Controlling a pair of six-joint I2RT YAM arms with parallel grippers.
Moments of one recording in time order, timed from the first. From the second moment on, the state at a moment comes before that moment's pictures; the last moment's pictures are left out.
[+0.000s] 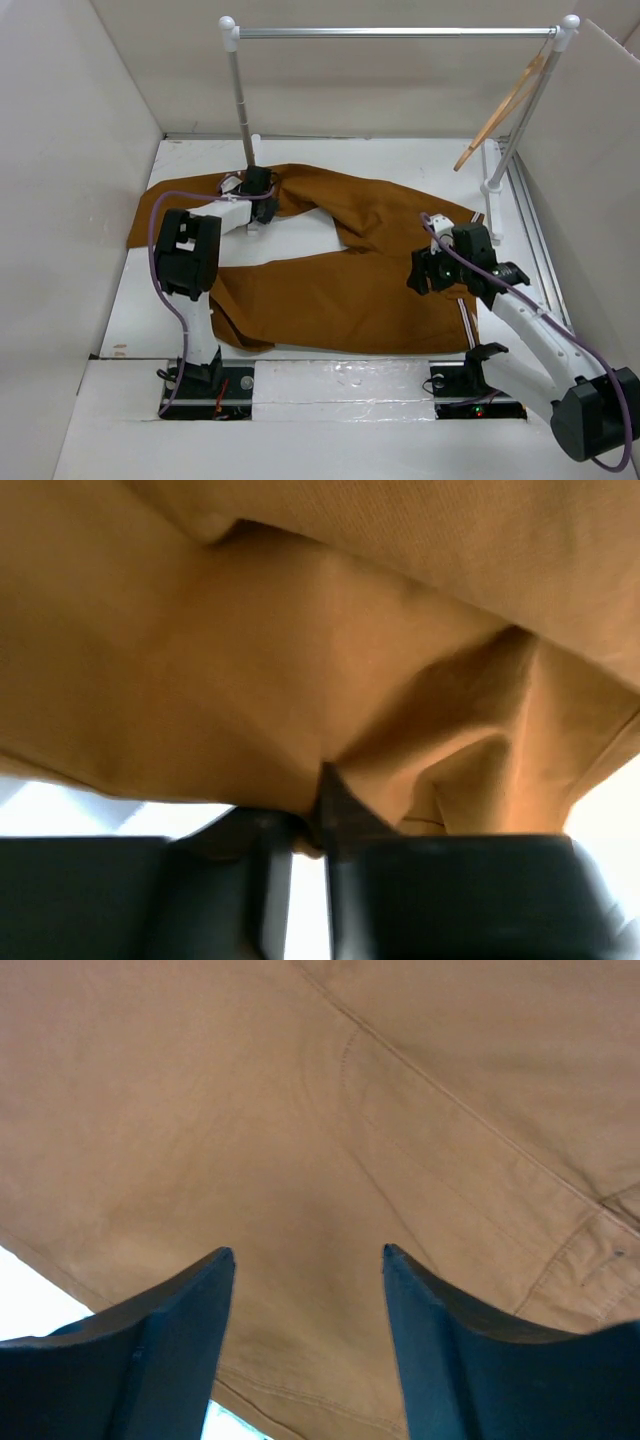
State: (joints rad) left arm -0.27 1.94 1.23 -0.21 -0.21 -1.29; right arm 0.30 0.95 0.65 -0.53 -0.31 0.02
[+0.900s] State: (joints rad) left arm -0.27 1.60 0.99 -0.39 -0.28 -0.83; right arm -0.29 1.29 0.77 -0.32 -0.25 0.11
